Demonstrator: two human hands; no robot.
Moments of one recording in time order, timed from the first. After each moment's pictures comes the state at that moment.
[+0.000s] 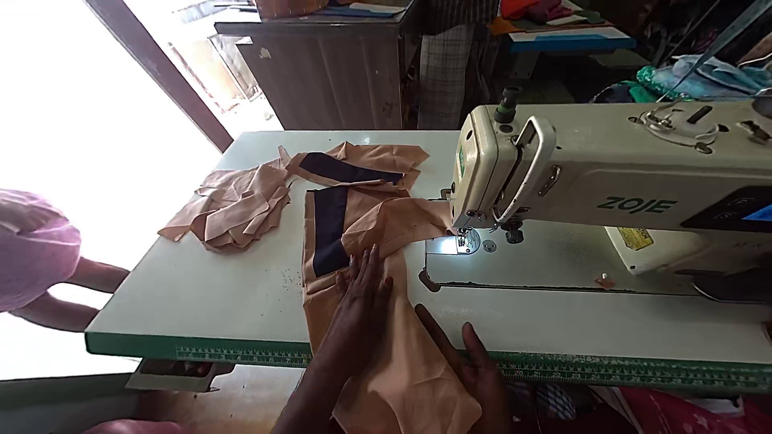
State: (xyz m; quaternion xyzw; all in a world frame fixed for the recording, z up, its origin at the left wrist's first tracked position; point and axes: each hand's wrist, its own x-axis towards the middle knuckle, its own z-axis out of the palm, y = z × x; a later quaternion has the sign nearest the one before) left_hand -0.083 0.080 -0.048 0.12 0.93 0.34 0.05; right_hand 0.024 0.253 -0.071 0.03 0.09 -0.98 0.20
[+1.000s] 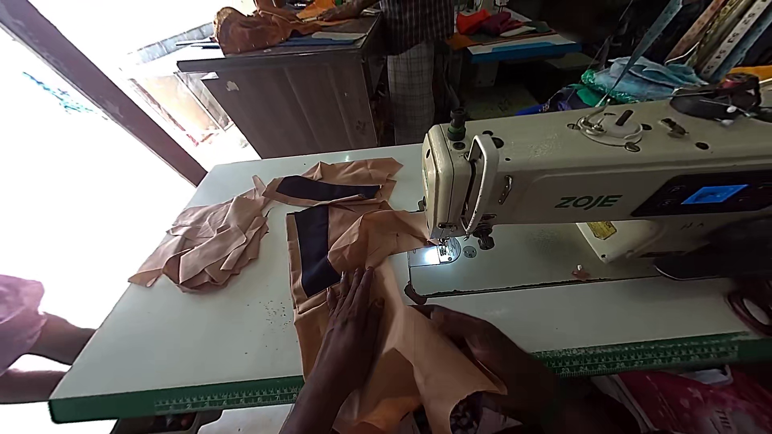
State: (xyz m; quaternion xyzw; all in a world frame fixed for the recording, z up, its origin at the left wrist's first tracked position) left_hand -0.092 0.081 -0.064 0.19 0.94 0.28 -0.01; right_hand -0.032 0.308 -0.040 0.00 0.44 -0.86 0.27
